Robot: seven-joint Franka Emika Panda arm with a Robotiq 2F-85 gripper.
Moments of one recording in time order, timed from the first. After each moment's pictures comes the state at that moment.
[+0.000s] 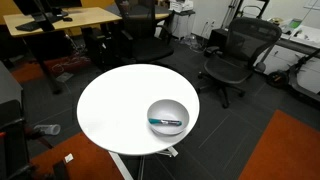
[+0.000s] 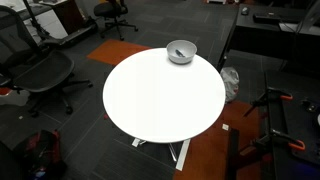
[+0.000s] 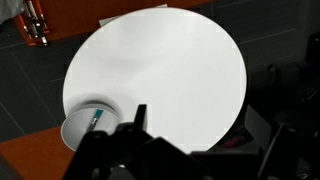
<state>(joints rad) -0.03 -0.57 -0.08 -2.51 0.12 2.11 0.07</state>
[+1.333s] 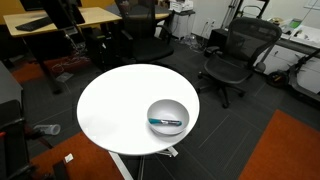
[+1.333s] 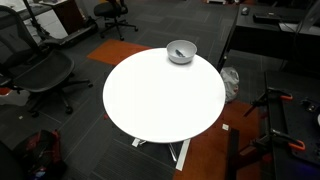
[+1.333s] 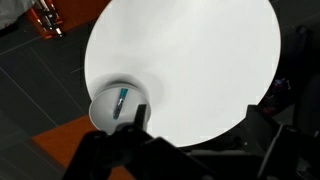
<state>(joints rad) -0.11 -0.43 -0.07 -2.46 0.08 2.28 0.15</state>
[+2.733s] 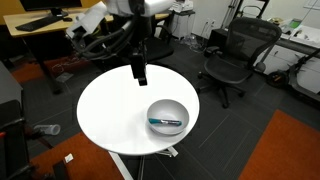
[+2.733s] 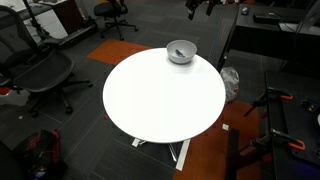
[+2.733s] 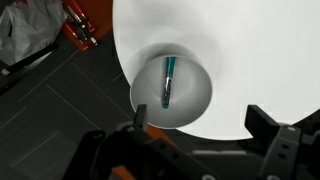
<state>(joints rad) -0.17 0.10 -0.15 -2.13 0.00 2.40 0.33</state>
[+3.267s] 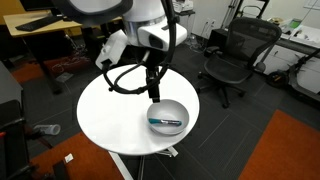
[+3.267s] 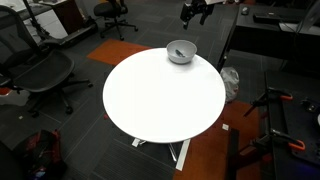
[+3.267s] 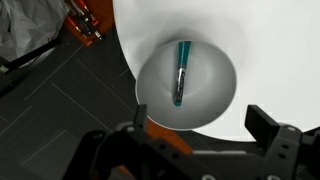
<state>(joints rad) -0.17 0.27 -0.18 -2.06 0.00 2.51 0.33</state>
